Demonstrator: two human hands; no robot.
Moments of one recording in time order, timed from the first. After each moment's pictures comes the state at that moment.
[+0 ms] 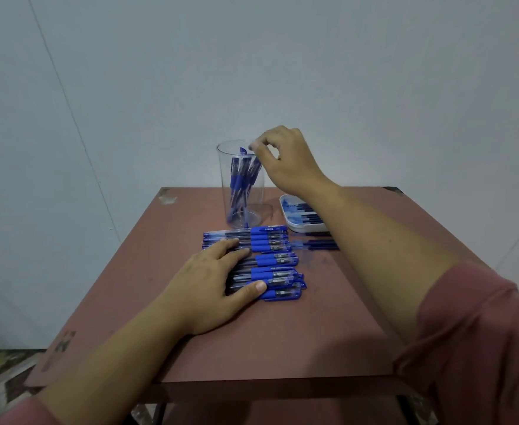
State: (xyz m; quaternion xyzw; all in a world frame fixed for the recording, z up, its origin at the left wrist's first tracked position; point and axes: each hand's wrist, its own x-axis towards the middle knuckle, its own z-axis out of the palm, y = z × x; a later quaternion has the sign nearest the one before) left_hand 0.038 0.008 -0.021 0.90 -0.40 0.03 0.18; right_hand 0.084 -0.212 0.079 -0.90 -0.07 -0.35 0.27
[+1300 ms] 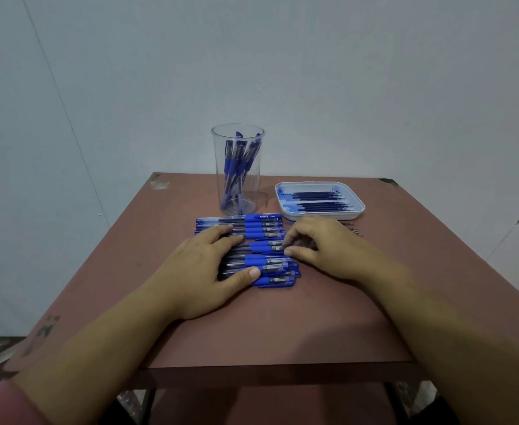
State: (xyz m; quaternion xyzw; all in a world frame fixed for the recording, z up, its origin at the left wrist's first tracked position) left_hand 0.040 0.007 -0.020 0.89 -0.41 0.03 0.18; right_hand -0.033 -0.235 0.004 -0.97 -0.07 -0.10 0.23
